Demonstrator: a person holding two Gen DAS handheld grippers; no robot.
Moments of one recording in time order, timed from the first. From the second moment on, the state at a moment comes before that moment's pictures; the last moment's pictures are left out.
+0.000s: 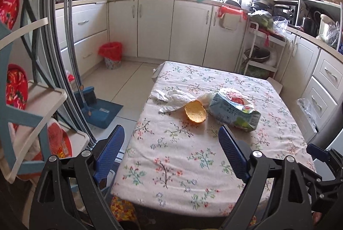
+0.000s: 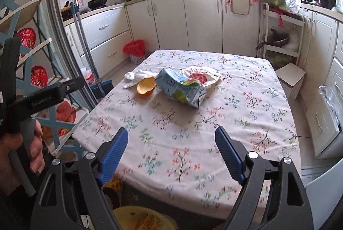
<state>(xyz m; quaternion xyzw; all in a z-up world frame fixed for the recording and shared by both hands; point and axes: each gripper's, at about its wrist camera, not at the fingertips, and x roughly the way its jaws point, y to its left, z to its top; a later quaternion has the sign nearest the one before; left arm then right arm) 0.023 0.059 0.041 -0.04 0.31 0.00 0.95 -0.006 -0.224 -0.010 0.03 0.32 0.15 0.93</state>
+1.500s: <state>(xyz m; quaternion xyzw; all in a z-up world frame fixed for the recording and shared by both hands) 0.132 0.066 -0.007 -0.10 0.43 0.01 0.90 0.116 -0.205 -0.020 -0.01 0.34 0.15 0.93</state>
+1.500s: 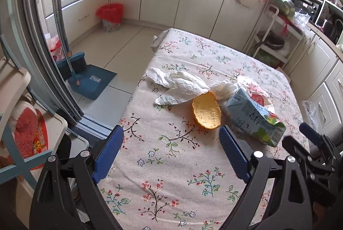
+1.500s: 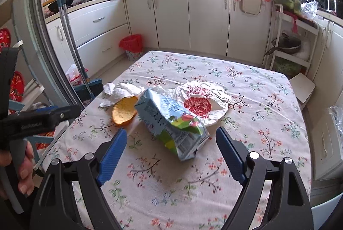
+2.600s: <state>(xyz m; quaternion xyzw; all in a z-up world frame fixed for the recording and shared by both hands) 0.280 0.044 -0.056 -0.03 0.49 -0.03 0.87 0.157 -0.230 -0.037 -0.03 0.47 0.23 0.85</state>
